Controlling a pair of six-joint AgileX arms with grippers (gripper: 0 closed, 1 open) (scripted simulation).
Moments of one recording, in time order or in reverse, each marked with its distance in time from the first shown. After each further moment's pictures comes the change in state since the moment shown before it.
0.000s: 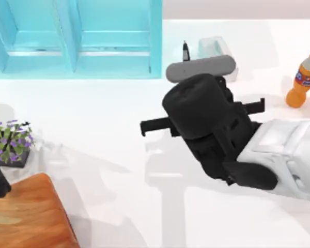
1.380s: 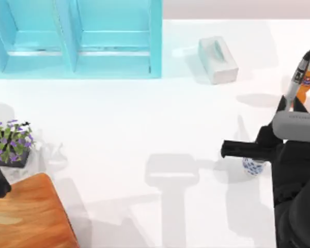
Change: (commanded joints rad) left arm 0.000 0.000 0.000 0.000 0.000 0.000; right arm 0.113 -0.343 -0.625 0.986 0.489 -0.430
